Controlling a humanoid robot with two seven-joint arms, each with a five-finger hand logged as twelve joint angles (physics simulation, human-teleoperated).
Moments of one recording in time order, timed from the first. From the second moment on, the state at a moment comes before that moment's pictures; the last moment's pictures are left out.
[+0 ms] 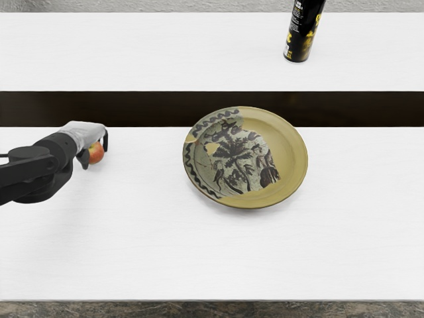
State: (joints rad) left arm -1.11 0.60 0.04 -1.33 1.39 -0.01 0.61; right arm -0.09 0.00 -0.01 0.12 -0.06 0.14 -0.40
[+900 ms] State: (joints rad) left arm -1.59 0.31 0.02 -1.41 0.95 -0.26 0.61; right arm -0.09 0.00 -0.01 0.12 -0.06 0.14 -0.40
